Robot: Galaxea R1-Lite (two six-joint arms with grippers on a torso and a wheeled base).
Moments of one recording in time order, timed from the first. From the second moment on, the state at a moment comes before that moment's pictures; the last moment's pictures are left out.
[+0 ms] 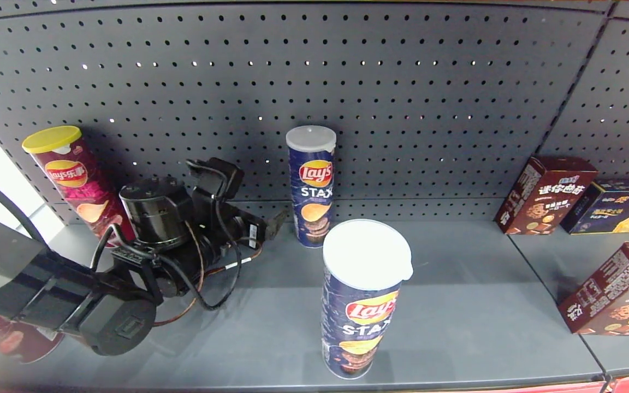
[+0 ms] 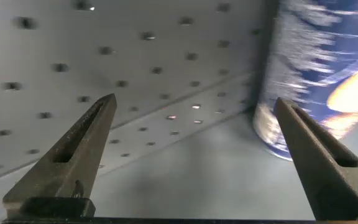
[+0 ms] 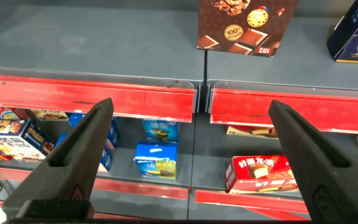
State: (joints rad) left arm -0.38 1.91 -0.76 -1.13 0.03 0.17; right arm 0.10 0.09 0.00 0.00 0.01 -0.01
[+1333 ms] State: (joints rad) left arm -0.45 1.99 -0.83 -1.11 0.08 0.17; right arm 0.10 0.09 0.00 0.00 0.01 -0.01
